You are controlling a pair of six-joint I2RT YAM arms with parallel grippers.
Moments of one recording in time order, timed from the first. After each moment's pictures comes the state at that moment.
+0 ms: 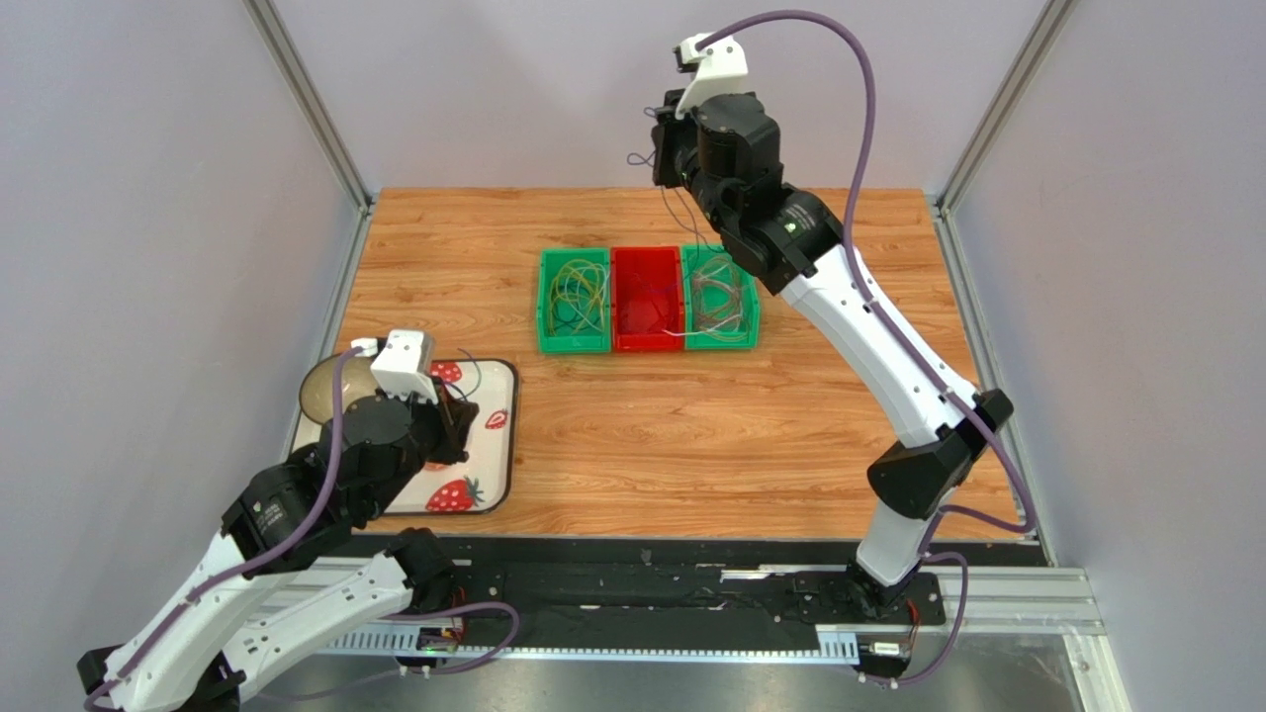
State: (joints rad) left arm -0.85 0.50 0.96 -0.93 -0.47 -0.48; right arm 0.70 1.75 2.11 -0.42 0.37 0.16
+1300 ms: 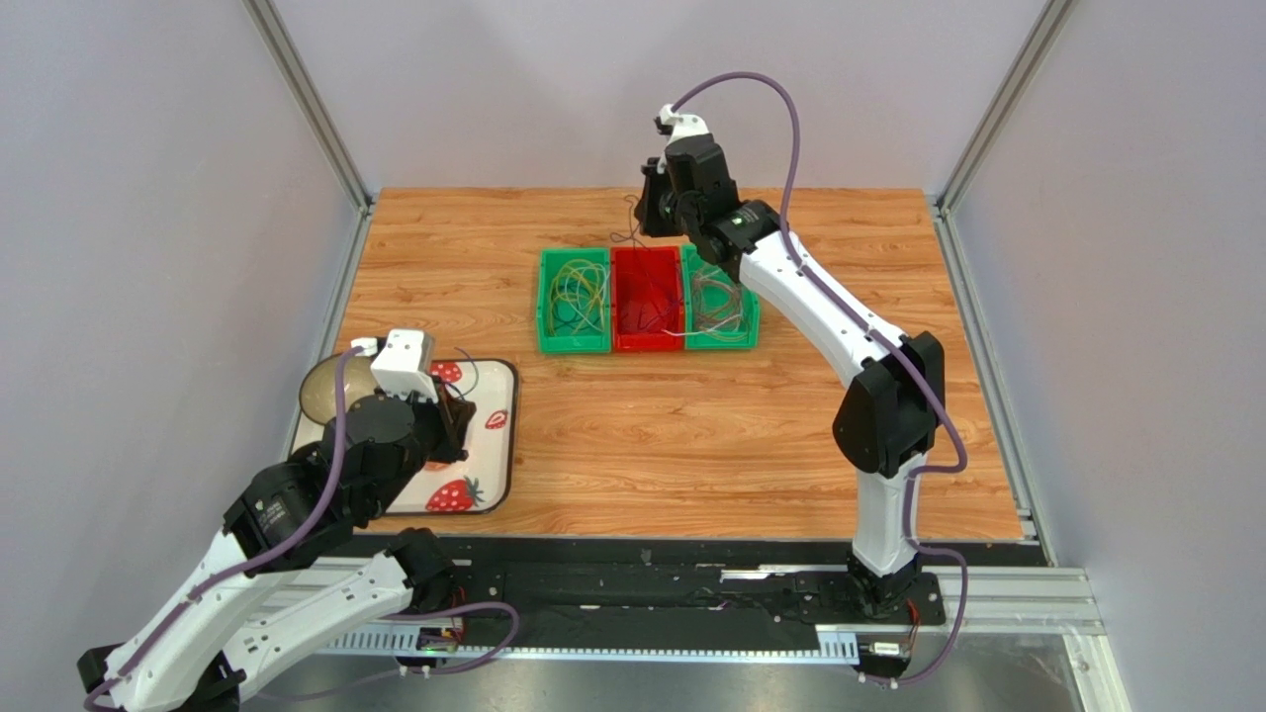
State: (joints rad) left arm -0.85 0.51 0.96 -0.93 -0.50 -0.48; right arm 0.58 1.96 1.95 -0.40 0.09 0.37
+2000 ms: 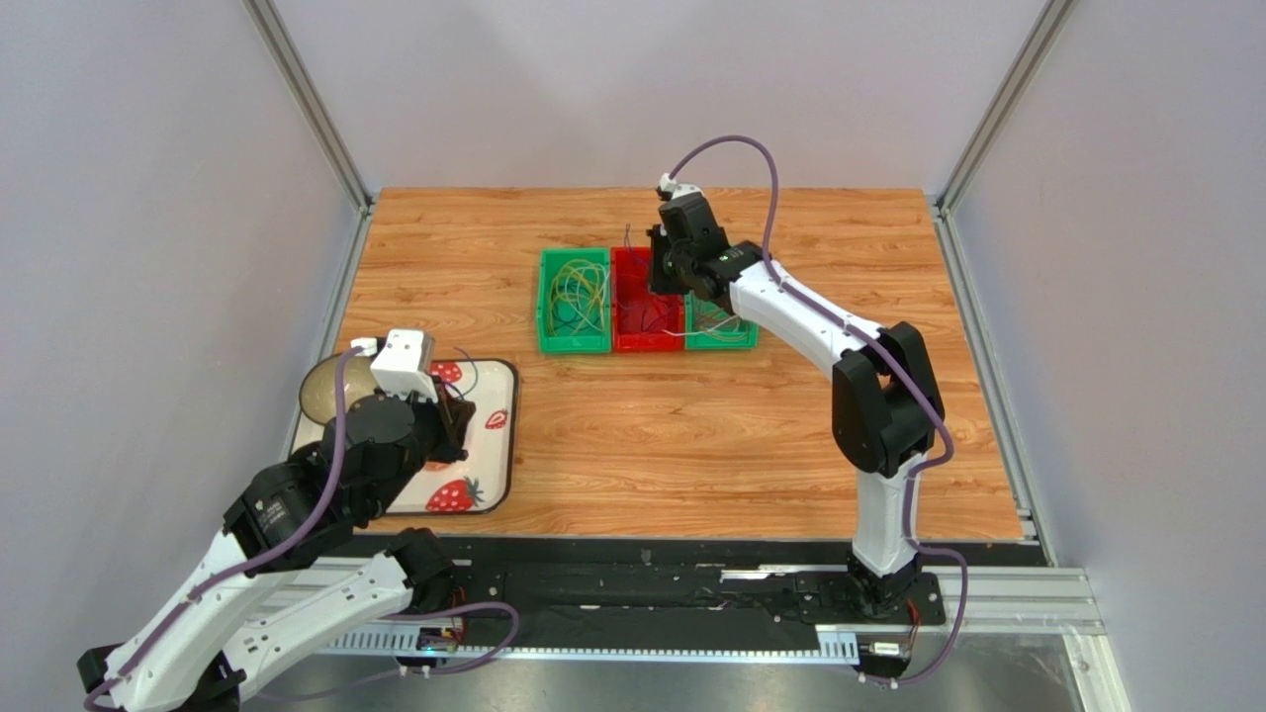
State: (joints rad) left arm -0.85 0.51 0.96 -0.93 -0.50 -0.48; right arm 0.58 1.96 1.65 -0.36 0.06 0.43
